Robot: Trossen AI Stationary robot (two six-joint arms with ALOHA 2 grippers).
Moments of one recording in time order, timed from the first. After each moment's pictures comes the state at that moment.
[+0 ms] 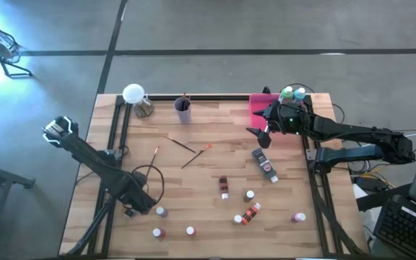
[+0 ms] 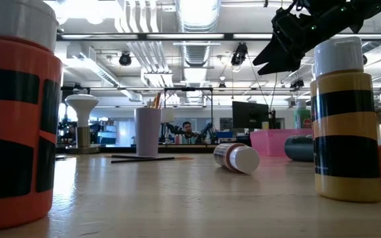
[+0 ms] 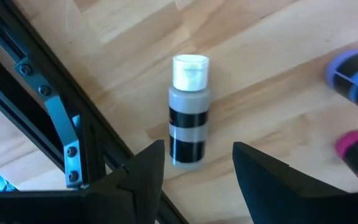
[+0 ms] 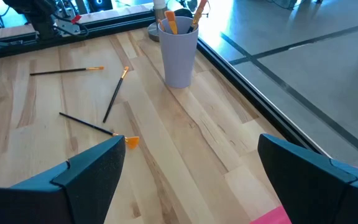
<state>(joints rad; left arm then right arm) -0.67 1.34 0.95 -1.16 0.20 -1.76 -0.35 0.96 0.66 -0.14 0.05 0.07</state>
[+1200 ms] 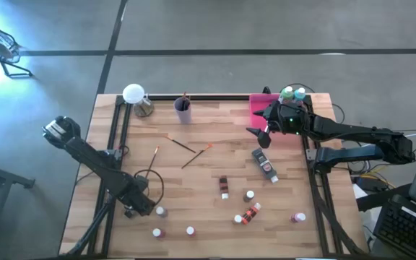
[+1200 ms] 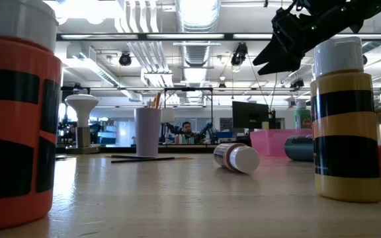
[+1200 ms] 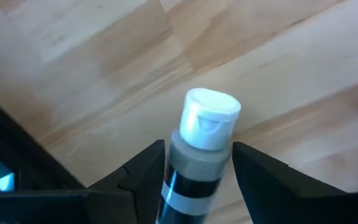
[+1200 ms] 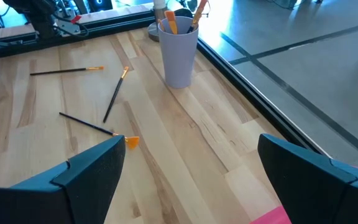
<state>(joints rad) -0.71 1.34 0.70 -0.81 0.18 -1.80 -0.35 0.96 0.66 -0.14 0.05 0.07</state>
